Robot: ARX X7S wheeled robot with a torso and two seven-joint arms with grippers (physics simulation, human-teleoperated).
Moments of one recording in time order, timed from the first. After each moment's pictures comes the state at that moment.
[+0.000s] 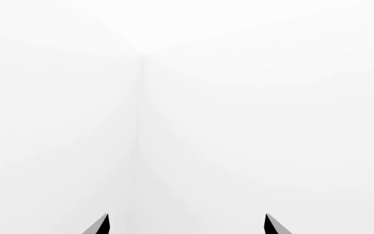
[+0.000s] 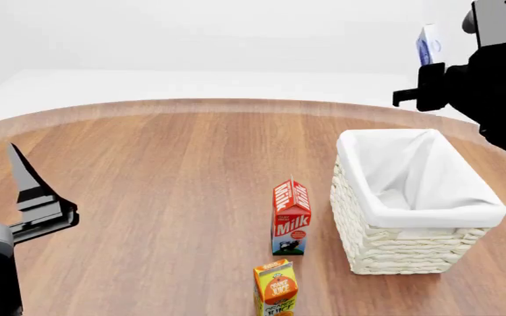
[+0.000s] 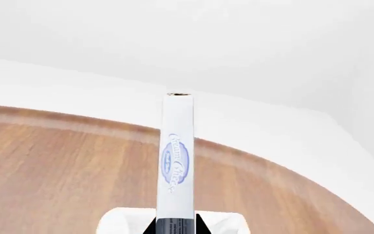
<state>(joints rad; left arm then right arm) 0.05 -0.44 -0.09 0.74 -0.22 -0.16 -0.56 1.43 0.77 -0.77 0.24 1.15 0.94 0.43</state>
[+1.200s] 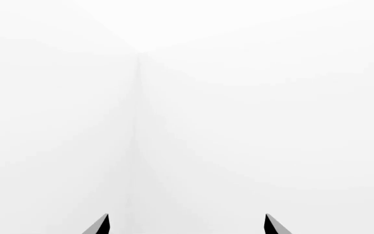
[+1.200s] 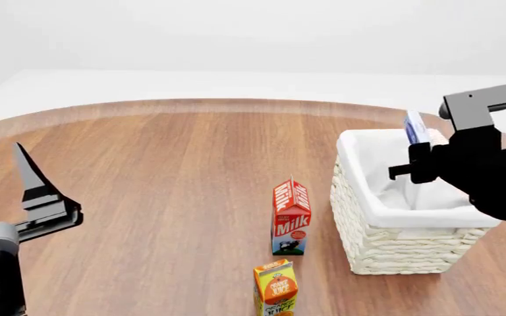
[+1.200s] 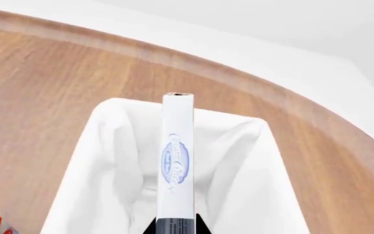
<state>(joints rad) 0.04 -0.45 -0.07 0.75 -0.22 -0.18 -0.57 1.18 0.85 -0.81 0.21 1.16 0.89 0.36</state>
